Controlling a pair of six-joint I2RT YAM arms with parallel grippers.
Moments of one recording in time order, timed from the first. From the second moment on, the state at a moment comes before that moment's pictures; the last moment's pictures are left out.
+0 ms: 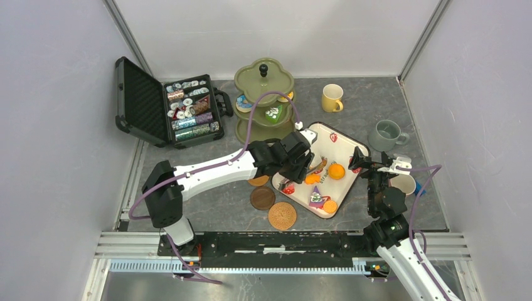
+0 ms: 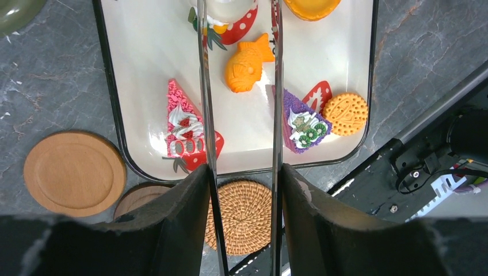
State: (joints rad) left arm -1.07 1.67 1.37 -0.60 -0.11 -0.45; right arm 0.41 0.19 0.12 0.23 0.54 0.14
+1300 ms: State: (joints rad) left arm -1.07 1.75 1.43 -0.63 -0.19 -0.45; right arm 0.41 0.19 0.12 0.23 0.54 0.14
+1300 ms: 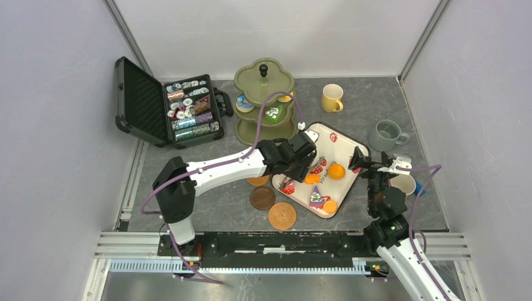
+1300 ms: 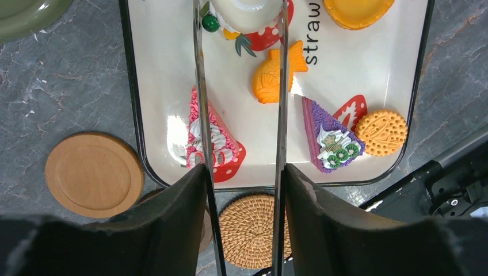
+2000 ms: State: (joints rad) left arm -1.08 1.68 1.45 -0.71 -0.28 -0.41; right arm 0.41 0.19 0.12 0.23 0.54 0.14
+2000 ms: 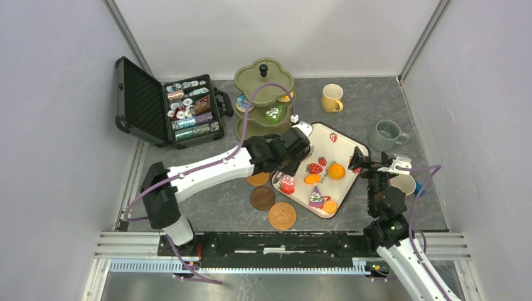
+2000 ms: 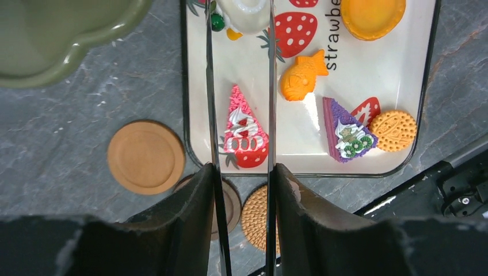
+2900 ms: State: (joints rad) left arm -0.64 1.12 0.87 -0.54 -0.28 -0.48; right arm 0.42 0.19 0.12 0.23 0.54 0.14
